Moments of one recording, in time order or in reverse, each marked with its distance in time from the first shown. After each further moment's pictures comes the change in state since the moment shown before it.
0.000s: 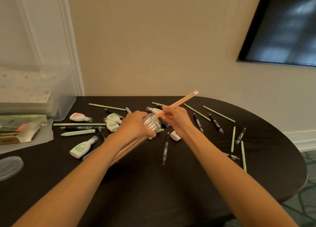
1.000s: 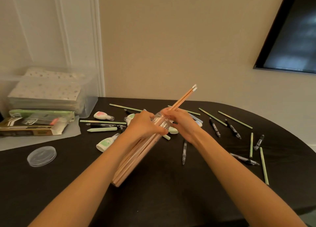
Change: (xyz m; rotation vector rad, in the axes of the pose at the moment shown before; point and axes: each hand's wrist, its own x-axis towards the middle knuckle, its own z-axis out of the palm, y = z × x) left_hand -0.024 -0.035 -0.016 -0.187 0.055 0.017; right_hand -0.027 0.011 0.044 -0.281 -0.262 -0.107
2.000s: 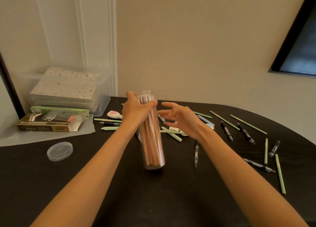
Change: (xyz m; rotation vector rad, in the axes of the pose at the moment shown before) left_hand -0.004 -0.015 -0.039 -0.437 0.501 -0.163; right_hand 0.012 -0.011 0.021 -0.048 -0.264 0.059
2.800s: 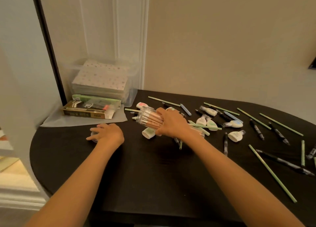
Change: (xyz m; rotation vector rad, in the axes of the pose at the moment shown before) left_hand 0.001 -0.131 -0.096 1.052 -0.174 -0.572; right_hand 0.032 0.023 0.114 -1.262 0.041 -0.145
